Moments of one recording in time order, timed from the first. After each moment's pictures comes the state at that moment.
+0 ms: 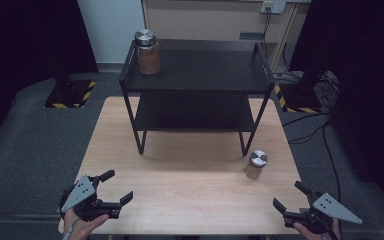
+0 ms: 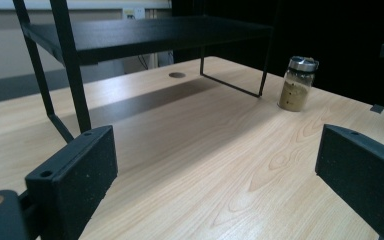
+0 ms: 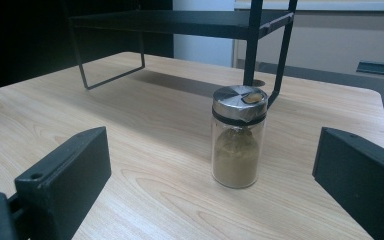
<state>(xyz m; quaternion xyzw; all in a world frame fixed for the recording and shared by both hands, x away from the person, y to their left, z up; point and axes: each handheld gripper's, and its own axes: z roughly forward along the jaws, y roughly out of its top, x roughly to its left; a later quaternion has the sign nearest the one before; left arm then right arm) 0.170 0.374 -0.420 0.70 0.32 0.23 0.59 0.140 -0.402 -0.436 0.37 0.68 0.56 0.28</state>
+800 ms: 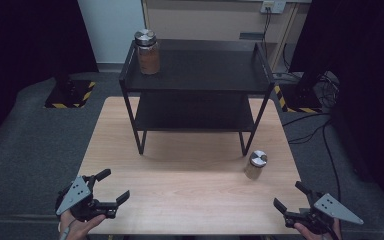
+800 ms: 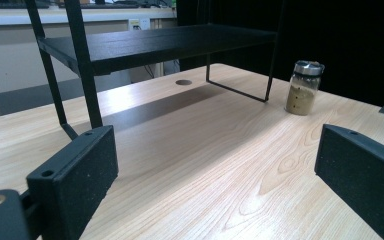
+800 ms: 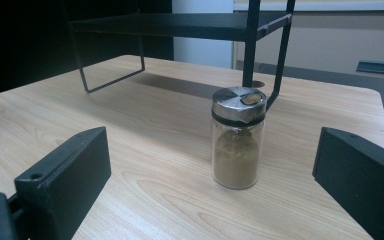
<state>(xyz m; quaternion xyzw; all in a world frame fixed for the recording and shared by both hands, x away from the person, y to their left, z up) 0.167 0.377 -0.422 0.70 0.31 0.25 0.59 0.139 -0.403 -0.437 0.38 0.68 0.56 0.28</state>
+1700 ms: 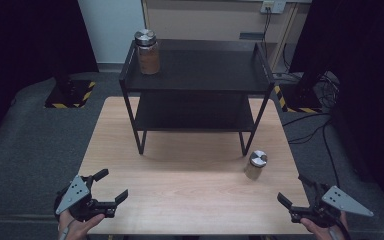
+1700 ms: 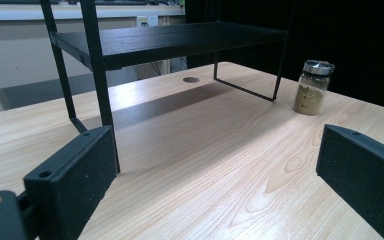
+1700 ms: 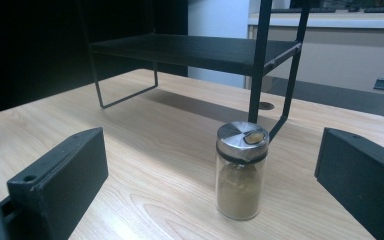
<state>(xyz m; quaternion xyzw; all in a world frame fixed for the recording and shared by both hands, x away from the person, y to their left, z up) 0.164 0.378 -0.422 0.70 0.33 0.25 0.58 0.156 -0.420 -0.409 0.34 0.68 0.58 0.27</state>
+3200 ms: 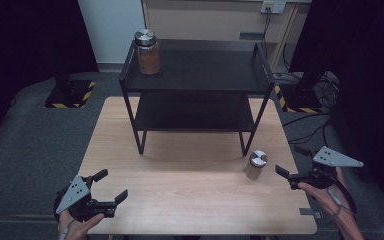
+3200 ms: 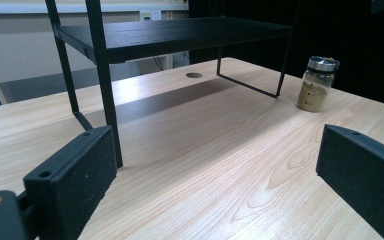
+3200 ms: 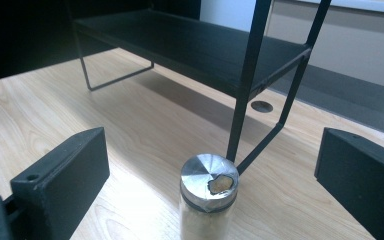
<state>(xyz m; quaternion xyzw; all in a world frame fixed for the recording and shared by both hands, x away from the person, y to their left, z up) 0.164 0.378 -0.421 0.70 0.34 0.25 0.58 0.243 -0.418 -0.349 0.32 0.75 0.53 0.24</state>
